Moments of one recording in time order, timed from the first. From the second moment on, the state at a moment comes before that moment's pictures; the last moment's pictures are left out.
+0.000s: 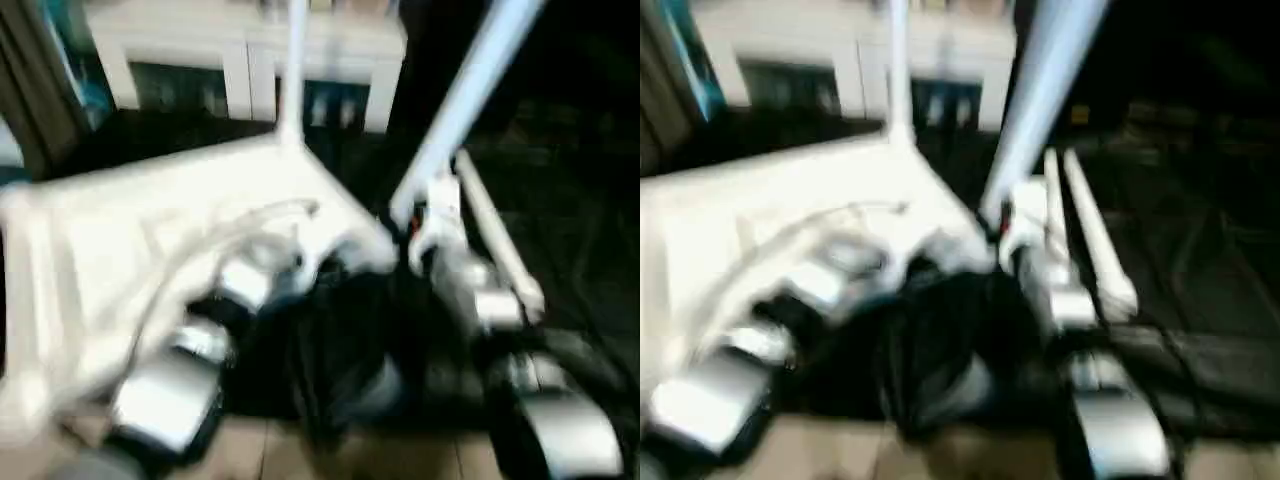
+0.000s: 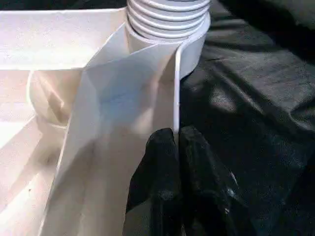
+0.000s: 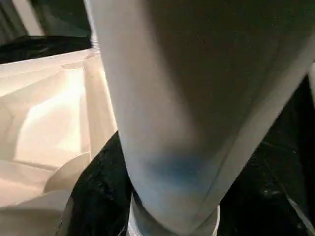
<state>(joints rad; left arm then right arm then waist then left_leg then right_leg) -0.88 0.05 -0.24 0.97 0.12 0.30 -0.63 -0.75 -0.08 -0.07 0.95 0.19 0.02 0.24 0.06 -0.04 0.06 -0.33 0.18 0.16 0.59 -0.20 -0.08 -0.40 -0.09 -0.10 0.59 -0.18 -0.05</state>
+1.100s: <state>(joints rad) -0.75 0.35 -0.32 0.81 0.10 -0.03 -1.26 -0.68 -0.34 0.12 0.75 0.15 0.11 1.24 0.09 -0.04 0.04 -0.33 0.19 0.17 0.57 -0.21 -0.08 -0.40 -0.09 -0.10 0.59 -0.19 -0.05</state>
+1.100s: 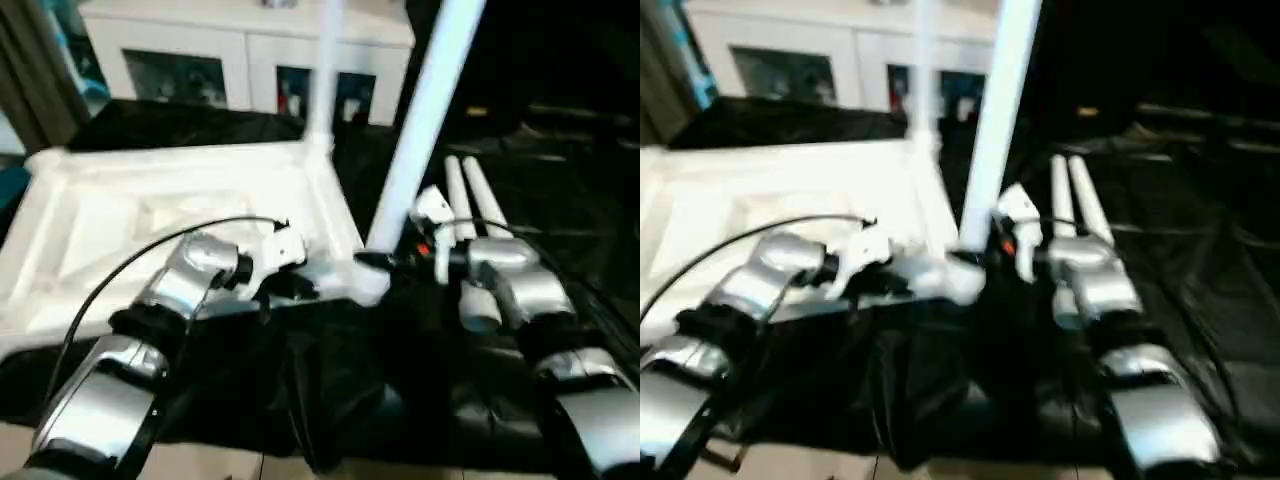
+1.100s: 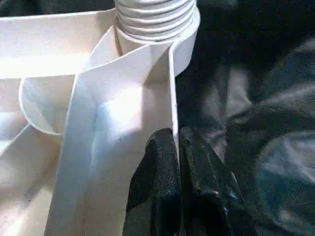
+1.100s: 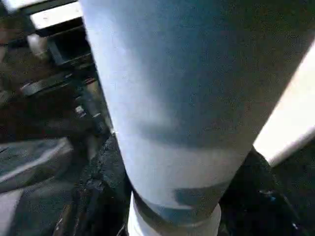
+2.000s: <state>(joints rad) -0.86 0.08 -0.27 0.99 0.13 0.23 -0.78 -0.76 -0.10 -0.08 0.96 0.12 0.10 0.28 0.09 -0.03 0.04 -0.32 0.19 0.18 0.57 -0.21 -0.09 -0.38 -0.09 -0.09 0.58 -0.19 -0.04</state>
